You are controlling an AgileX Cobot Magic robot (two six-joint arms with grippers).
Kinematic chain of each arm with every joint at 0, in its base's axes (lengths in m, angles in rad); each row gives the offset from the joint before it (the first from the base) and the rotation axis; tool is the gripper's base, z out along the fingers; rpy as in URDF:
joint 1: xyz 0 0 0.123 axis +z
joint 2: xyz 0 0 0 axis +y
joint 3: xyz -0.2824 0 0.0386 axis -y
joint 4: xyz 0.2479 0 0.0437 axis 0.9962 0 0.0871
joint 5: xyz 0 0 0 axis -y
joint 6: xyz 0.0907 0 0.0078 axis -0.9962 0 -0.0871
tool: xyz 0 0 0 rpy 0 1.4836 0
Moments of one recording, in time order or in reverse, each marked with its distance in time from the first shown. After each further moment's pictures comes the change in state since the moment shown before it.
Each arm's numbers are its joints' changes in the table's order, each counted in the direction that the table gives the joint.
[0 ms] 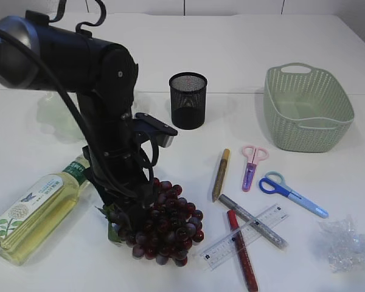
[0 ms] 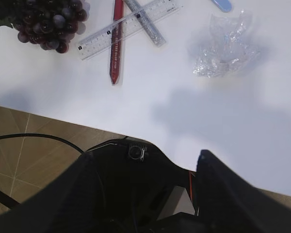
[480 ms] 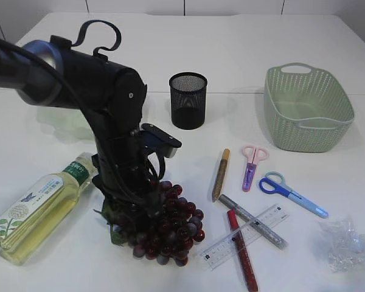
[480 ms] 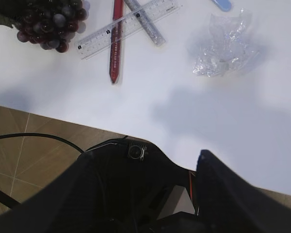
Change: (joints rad) left arm 0.000 0.074 0.002 0.023 0.077 -0.001; right arm 0.000 0.000 0.000 0.000 -0.003 0.000
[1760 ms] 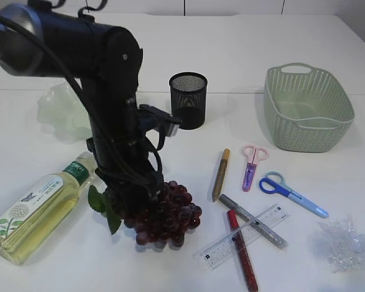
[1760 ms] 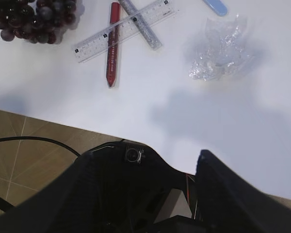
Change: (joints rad) left arm 0.000 -0.056 0.076 -0.052 -0.161 -0.001; right arm 0.000 0.000 0.000 -0.015 0.008 -0.002
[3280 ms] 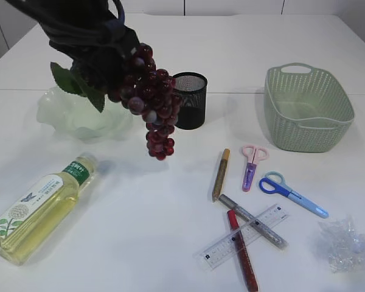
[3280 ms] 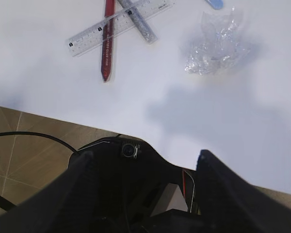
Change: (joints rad) left arm 0.009 -0.315 0.223 0.157 -0.052 0.167; right arm 0.000 0.000 0.000 -0.010 -0.020 0.000
